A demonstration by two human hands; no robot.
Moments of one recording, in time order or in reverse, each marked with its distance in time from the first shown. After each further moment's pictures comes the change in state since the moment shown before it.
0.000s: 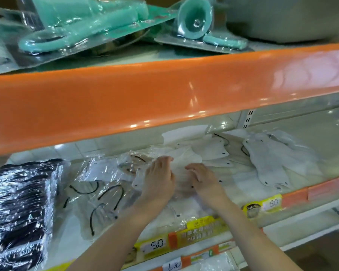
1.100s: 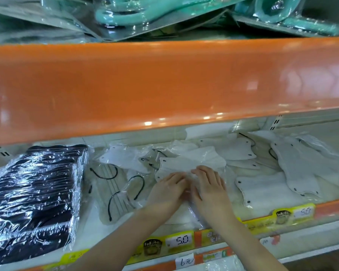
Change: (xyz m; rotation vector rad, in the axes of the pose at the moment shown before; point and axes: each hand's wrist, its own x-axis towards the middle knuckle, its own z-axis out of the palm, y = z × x) left_hand -0.038 -0.059 0.000 0.077 -0.052 0.326; right_hand -0.035 -0.034 0.048 -0.469 0.208 -0.320
